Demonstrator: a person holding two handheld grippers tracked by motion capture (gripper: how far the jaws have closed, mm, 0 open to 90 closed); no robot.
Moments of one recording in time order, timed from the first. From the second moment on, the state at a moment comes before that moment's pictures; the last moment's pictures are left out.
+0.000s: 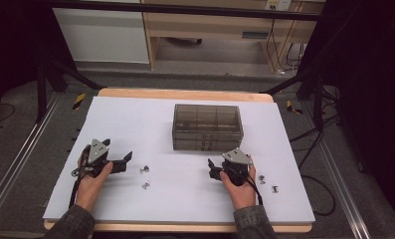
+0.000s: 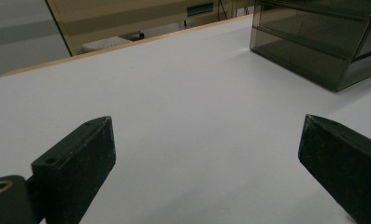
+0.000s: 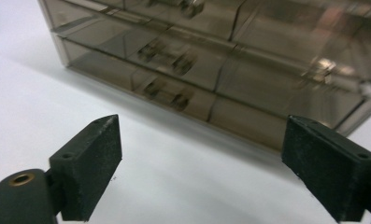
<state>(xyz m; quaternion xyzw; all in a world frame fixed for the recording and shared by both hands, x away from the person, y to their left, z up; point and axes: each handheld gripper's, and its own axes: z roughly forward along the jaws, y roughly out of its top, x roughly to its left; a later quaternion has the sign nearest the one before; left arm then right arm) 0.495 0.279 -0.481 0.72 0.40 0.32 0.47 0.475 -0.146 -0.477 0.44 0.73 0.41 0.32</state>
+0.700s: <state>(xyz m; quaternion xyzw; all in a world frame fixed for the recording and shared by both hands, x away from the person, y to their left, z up) 0.496 0.279 -0.481 0.72 0.40 0.31 0.47 0.470 -0.108 -0.463 0.23 0.79 0.17 0.54</state>
